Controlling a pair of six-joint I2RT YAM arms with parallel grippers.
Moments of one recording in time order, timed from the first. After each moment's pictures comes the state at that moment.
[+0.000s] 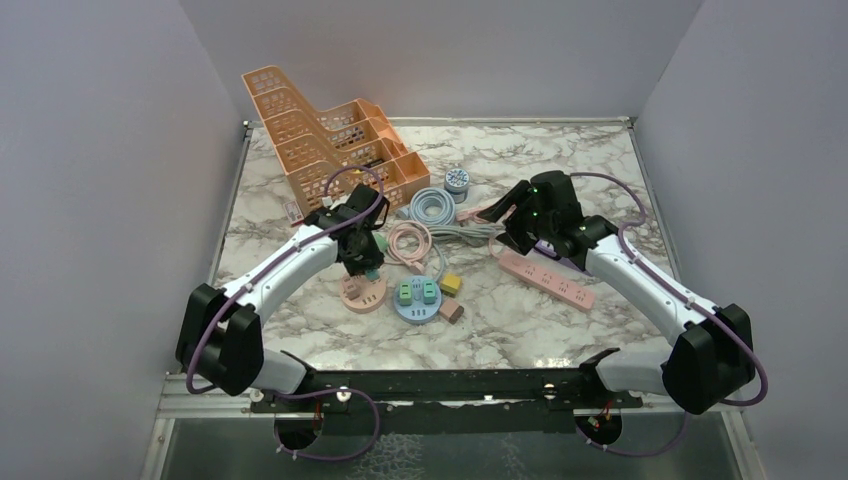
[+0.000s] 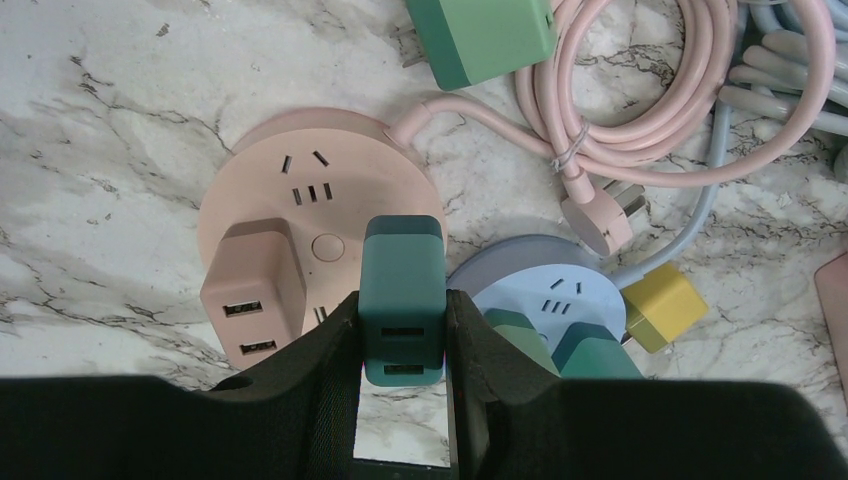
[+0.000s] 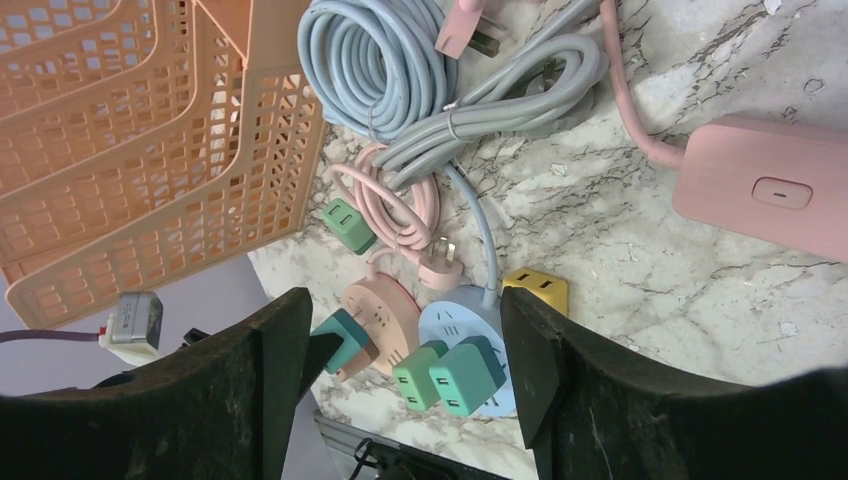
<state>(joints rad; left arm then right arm) -0.52 1.39 1.04 -0.85 -0.17 -0.92 0.46 1.28 0.96 -0.39 -0.04 1.17</state>
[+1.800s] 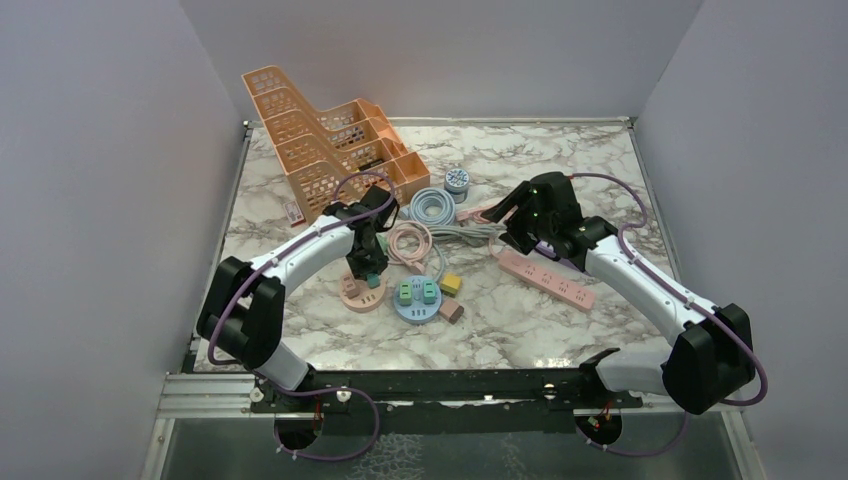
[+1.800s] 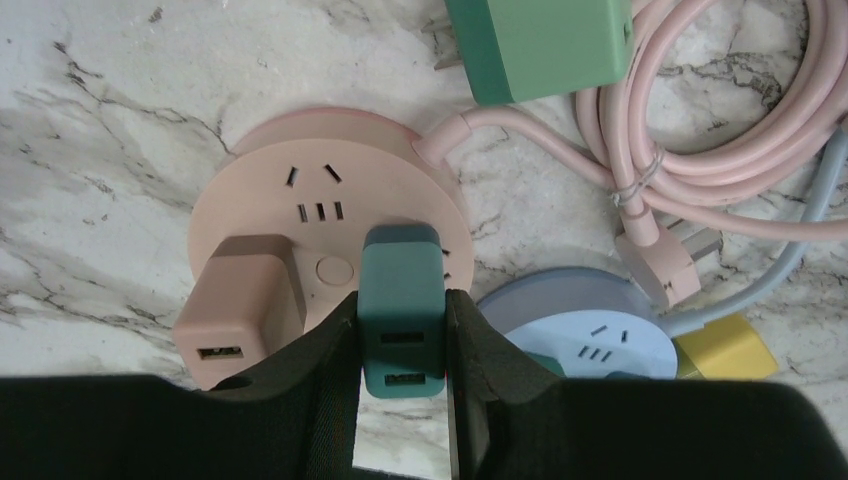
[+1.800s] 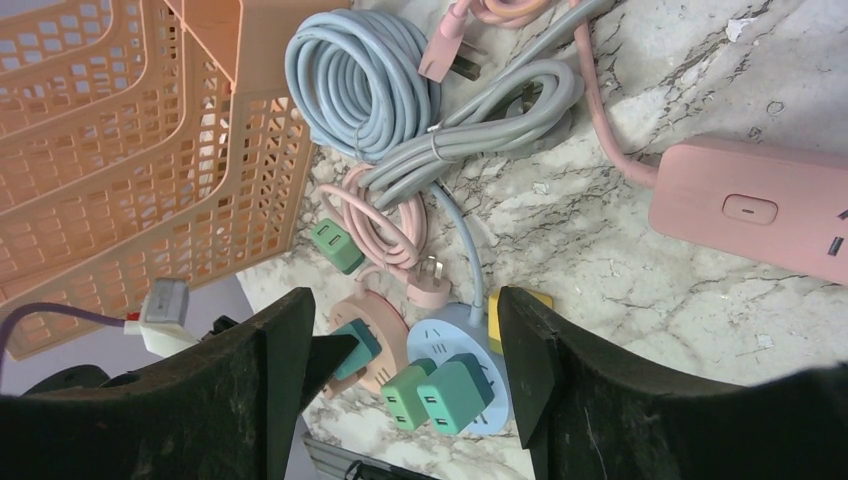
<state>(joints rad) -0.52 1.58 1.07 -0.88 -0.18 -0.94 0.46 1.28 0.95 -0.39 0.01 1.16</state>
